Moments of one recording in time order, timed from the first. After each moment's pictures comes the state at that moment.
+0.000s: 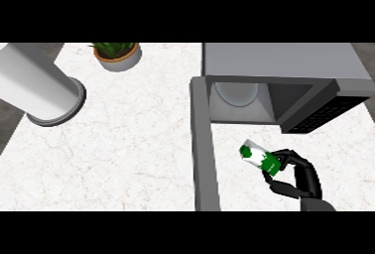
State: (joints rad) left arm 0.68 0.12 0.58 -2.31 0.85 -0.60 0.09; right arm -0.31 -0.15 -0.32 -0.37 0.16 0.06 -1.07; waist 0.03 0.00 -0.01
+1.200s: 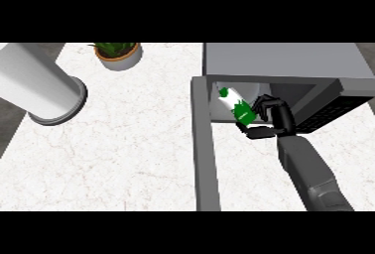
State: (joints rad) left arm 0.67 0.13 0.63 -2.32 0.95 -0.60 0.16; right arm -0.72 -0.14 -0.30 -0.28 0.19 -0.03 -0.92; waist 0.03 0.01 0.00
